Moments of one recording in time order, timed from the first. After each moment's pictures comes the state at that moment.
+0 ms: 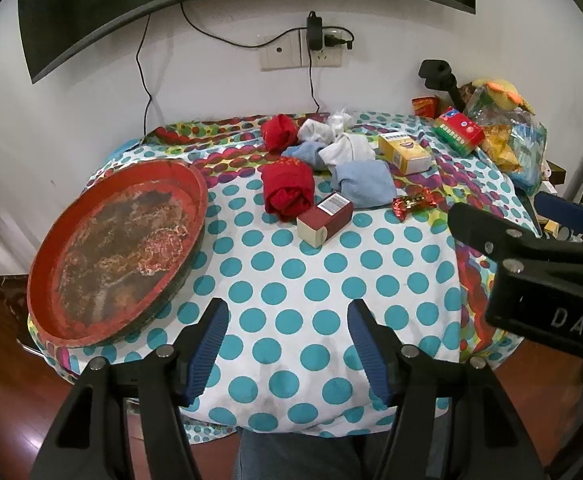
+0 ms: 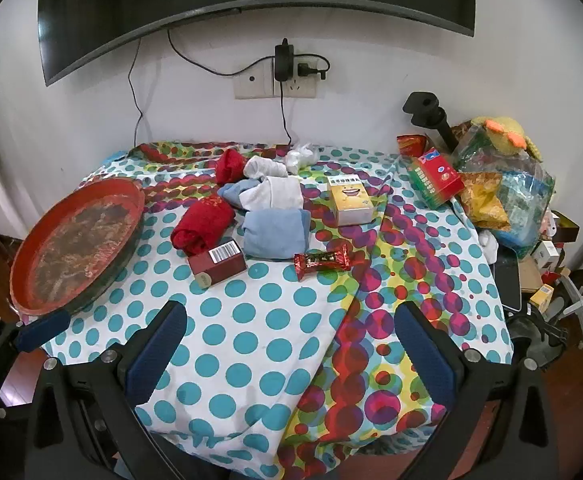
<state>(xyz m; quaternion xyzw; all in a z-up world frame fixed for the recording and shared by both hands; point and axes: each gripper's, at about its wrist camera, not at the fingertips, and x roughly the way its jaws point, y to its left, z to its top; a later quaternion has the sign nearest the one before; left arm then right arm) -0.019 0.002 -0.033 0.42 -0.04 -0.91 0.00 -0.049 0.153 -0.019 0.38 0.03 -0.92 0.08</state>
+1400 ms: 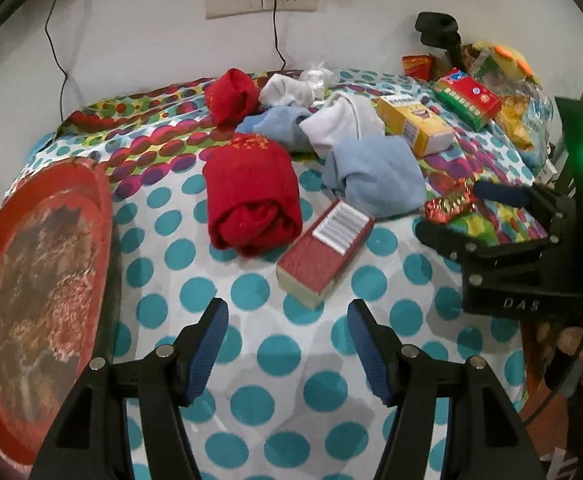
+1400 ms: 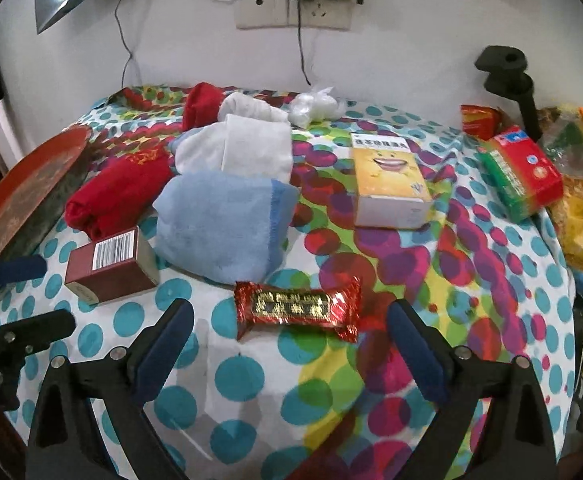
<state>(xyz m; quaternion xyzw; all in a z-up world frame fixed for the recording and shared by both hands) -0.147 -0.001 -0.100 0.48 -0.04 -0.87 -0.09 -0.184 0.171 -0.124 0.42 0.08 -0.89 0.17</state>
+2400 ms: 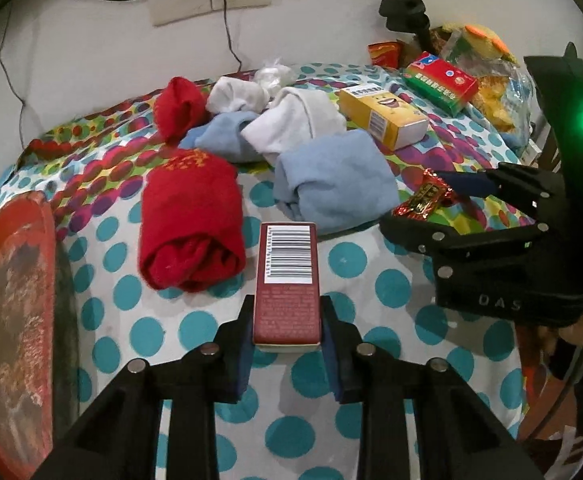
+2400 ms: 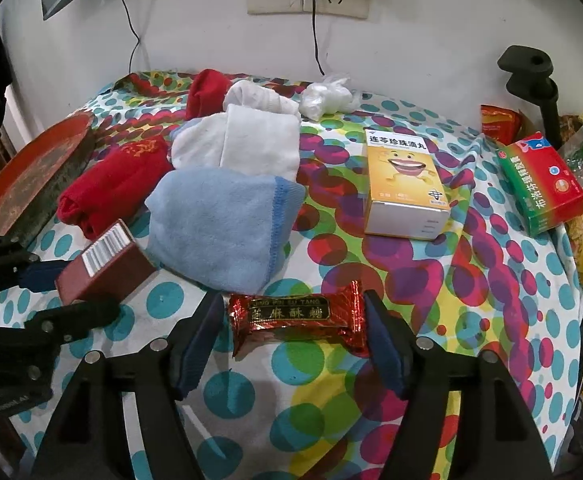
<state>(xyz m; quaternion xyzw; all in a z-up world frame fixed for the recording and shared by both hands) -0.162 0.027 -0.110 0.47 -0.07 -0.87 -0.13 -0.194 0.169 -0.128 0.43 0.09 -0.88 0.19</state>
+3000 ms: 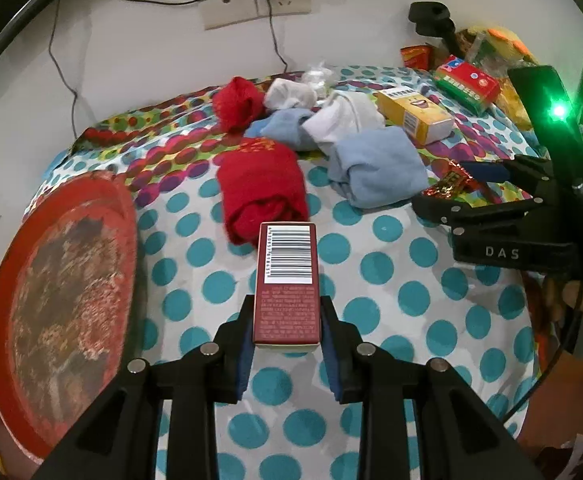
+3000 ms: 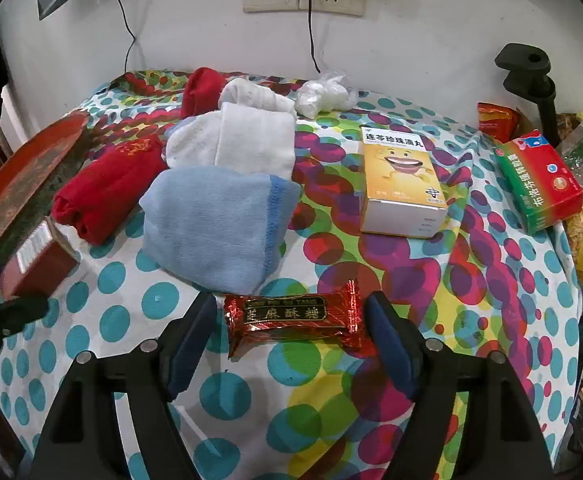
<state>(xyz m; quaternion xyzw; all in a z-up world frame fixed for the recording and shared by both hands) -0.128 0.000 -0.090 0.48 -0.09 -0.87 -0.07 -0.198 0.169 -0.130 0.43 0.10 -0.88 0.18</state>
